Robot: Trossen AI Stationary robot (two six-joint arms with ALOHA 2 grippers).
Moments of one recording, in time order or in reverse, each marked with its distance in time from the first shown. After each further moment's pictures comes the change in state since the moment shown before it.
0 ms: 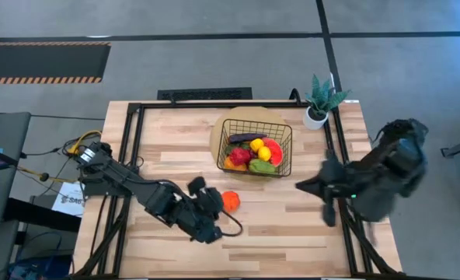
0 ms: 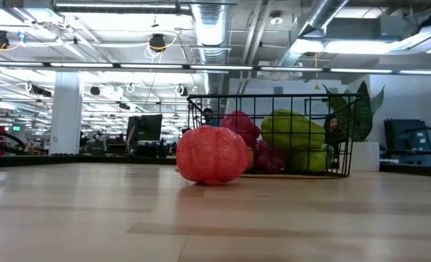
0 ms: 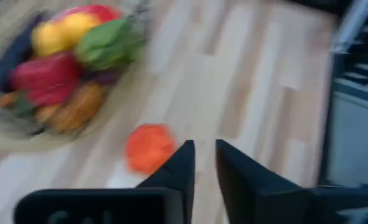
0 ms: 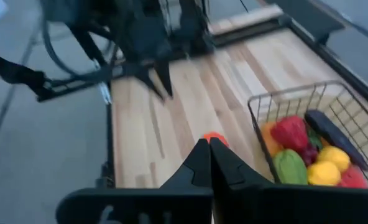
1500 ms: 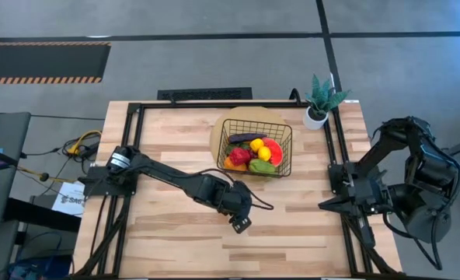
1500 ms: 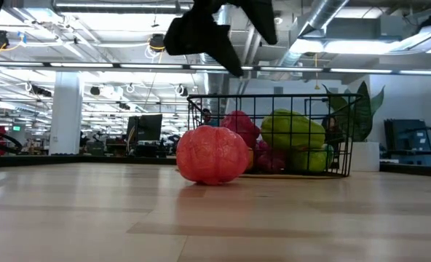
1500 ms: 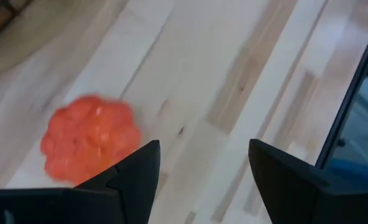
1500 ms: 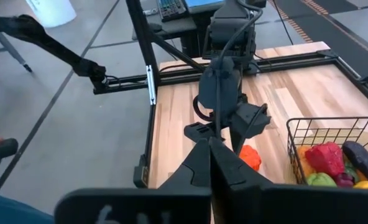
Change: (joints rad) left arm 0.219 0.237 0.000 0.174 0.433 -0.100; right arm 0.310 -0.033 0.000 0.041 0.163 -0.036
